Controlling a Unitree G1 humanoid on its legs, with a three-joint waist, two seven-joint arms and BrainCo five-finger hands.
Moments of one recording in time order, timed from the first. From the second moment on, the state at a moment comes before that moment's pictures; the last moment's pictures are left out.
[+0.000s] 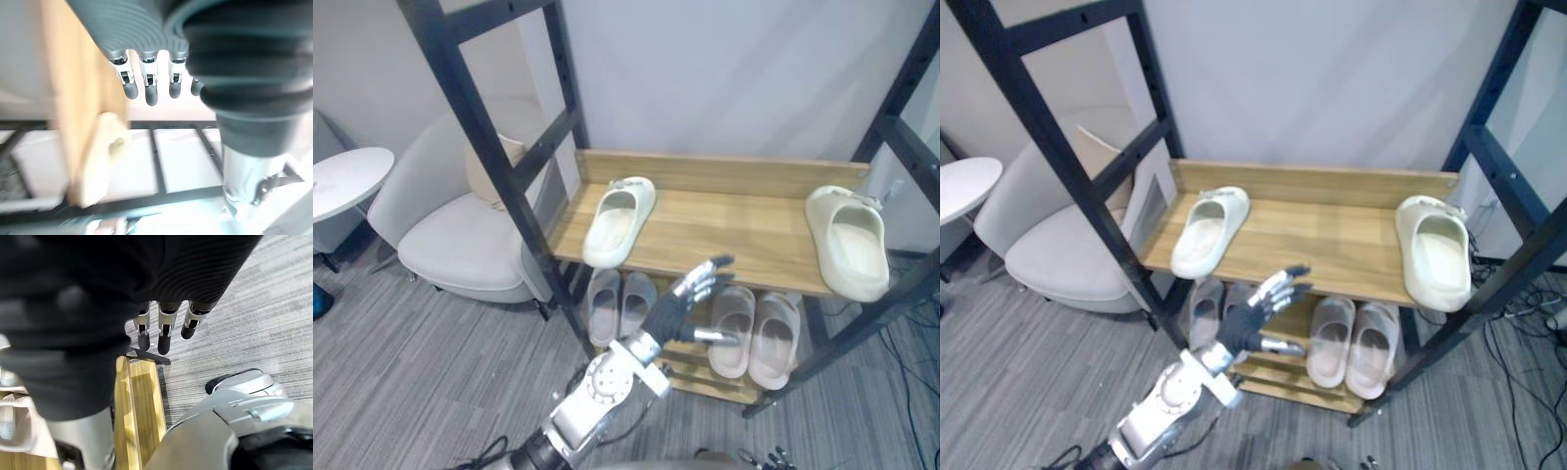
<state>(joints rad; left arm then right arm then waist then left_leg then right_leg) -0.14 0.17 -0.68 -0.20 -0.28 -0.22 0.04 0.35 -0.08 -0.22 0.80 0.16 -0.12 -0.08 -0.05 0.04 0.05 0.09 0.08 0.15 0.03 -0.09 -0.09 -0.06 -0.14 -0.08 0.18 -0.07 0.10</state>
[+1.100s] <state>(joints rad) -0.66 0.37 -0.27 0.47 -0.14 -0.11 0.28 0.37 -0.08 -0.22 0.76 0.16 -0.10 -0.06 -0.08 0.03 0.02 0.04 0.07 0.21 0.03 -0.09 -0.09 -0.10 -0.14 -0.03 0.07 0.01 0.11</state>
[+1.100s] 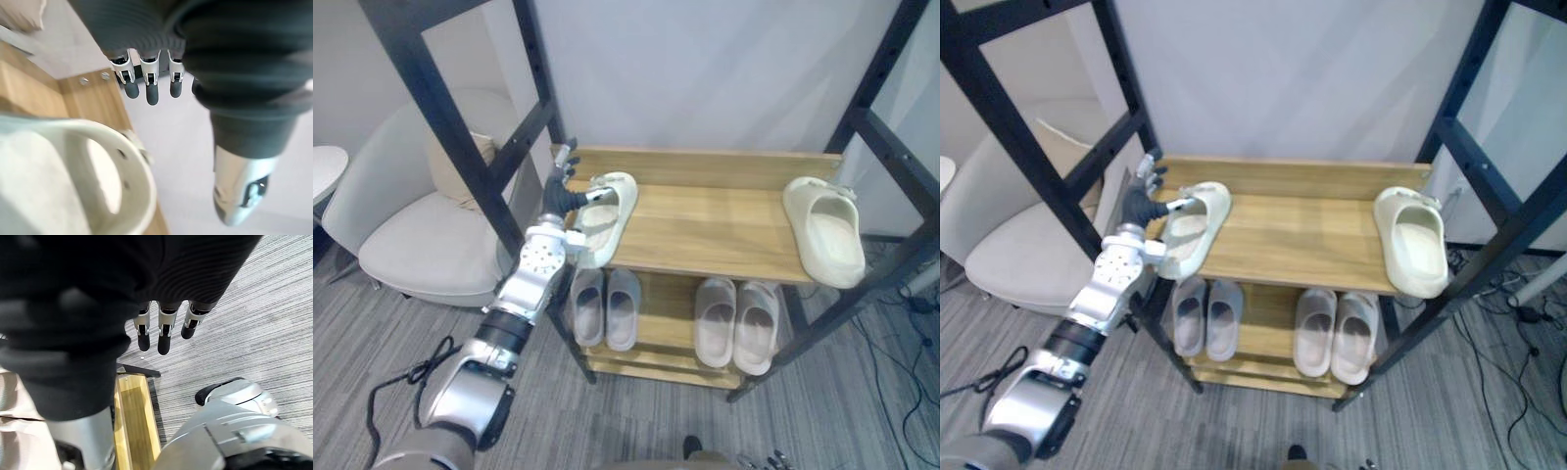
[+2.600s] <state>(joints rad) -0.90 0.37 -0.35 0.64 0.23 -0.04 0.28 0.37 -0.04 -0.23 0.67 0.17 -0.10 -0.05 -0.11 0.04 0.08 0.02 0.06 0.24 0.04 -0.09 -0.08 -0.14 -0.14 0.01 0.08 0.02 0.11</state>
